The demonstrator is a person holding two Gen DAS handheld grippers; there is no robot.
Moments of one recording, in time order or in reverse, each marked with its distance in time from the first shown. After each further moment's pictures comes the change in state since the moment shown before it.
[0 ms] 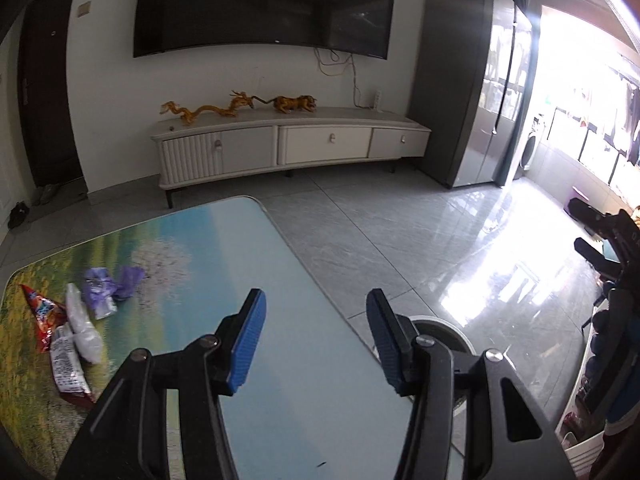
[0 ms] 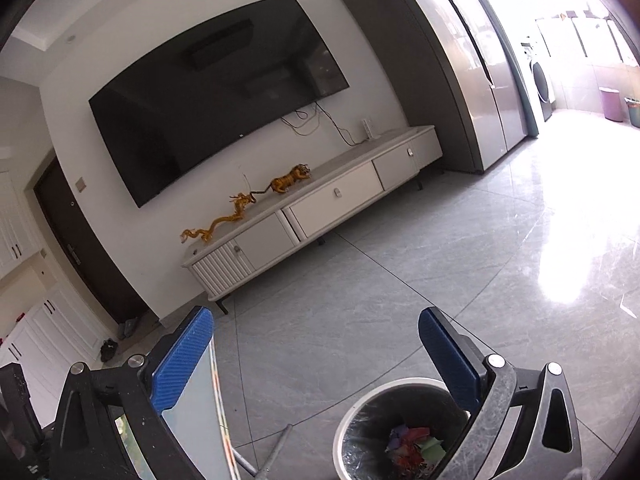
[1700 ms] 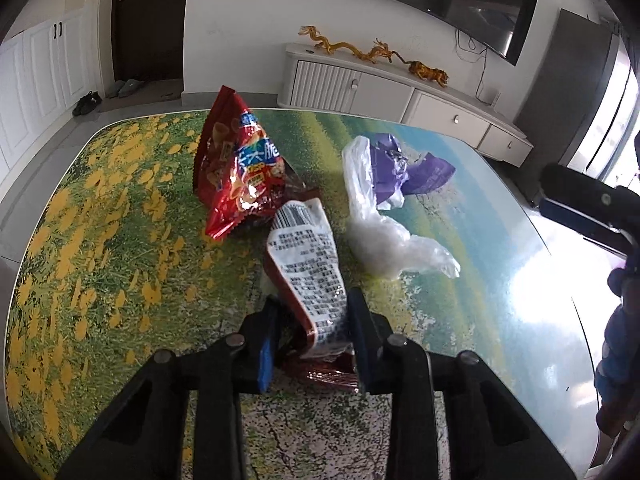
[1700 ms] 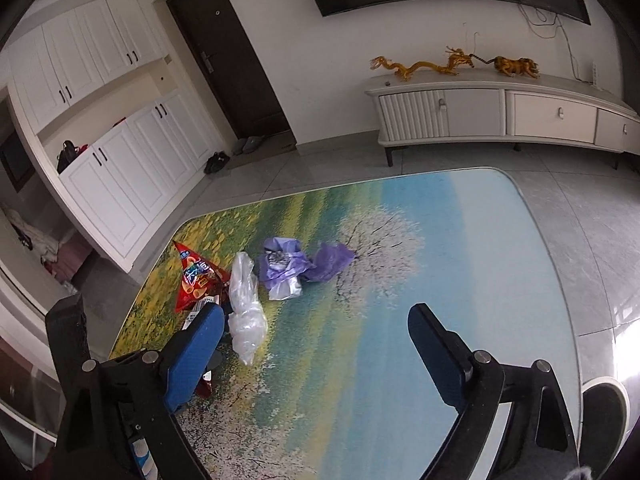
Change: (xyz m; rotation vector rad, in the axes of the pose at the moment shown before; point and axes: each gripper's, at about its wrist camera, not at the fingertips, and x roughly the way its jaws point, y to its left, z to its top) left arm 0.010 0.250 -0.103 -0.294 0.161 0.175; right arm 0.173 0.323 -0.176 -0.444 0.559 0.447
